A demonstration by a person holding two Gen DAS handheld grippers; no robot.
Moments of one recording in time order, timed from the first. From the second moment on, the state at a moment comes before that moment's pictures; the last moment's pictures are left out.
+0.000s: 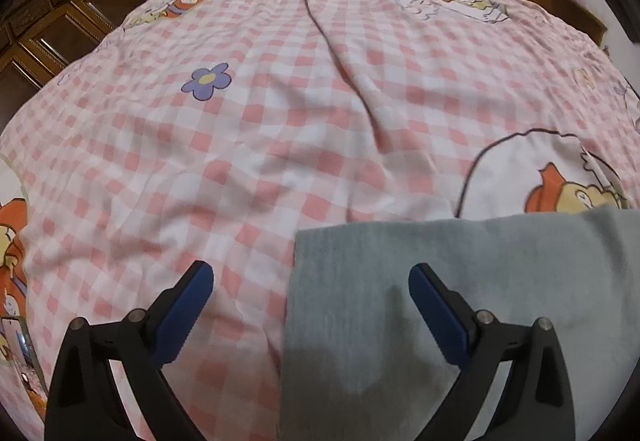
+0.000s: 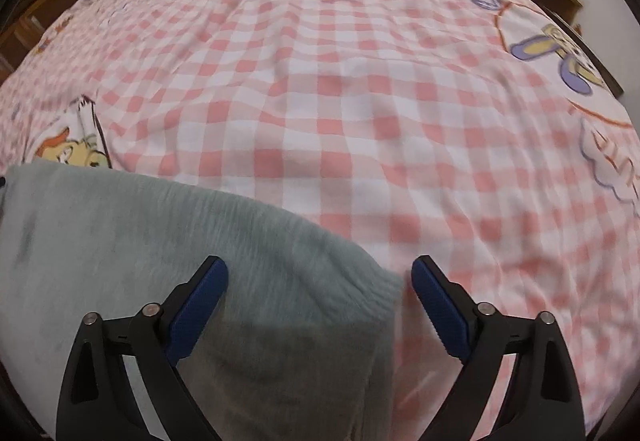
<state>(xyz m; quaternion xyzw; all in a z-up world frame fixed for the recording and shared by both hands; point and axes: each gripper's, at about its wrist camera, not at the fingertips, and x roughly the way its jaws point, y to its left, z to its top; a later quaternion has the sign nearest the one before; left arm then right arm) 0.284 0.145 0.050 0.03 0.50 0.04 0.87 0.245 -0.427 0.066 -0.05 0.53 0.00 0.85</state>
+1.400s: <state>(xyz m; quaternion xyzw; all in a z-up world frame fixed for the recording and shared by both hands) 0.225 0.156 0.138 -0.05 0.42 -0.05 0.90 0.113 -0.402 0.163 -0.07 0.40 0.09 0.91</state>
